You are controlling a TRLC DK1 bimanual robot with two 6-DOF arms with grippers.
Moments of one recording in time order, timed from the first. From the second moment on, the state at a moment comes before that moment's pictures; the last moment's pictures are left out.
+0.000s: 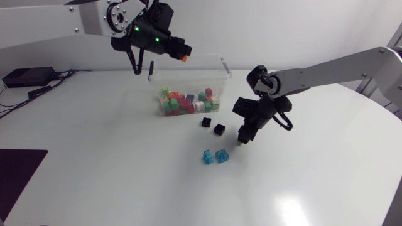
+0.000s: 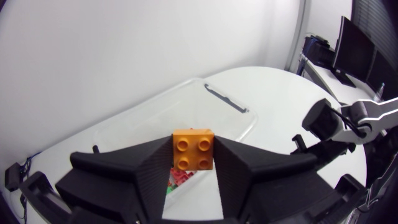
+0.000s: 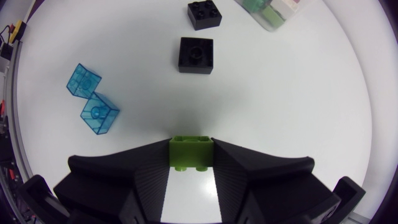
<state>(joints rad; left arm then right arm) -0.37 1.97 1.80 -0.39 0.17 0.14 0.28 2.04 1.34 -0.65 -0.17 -0.70</state>
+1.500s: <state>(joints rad) -0.37 1.44 1.18 -0.47 0.14 0.29 0.40 1.98 1.82 -0.49 -0.24 -0.35</state>
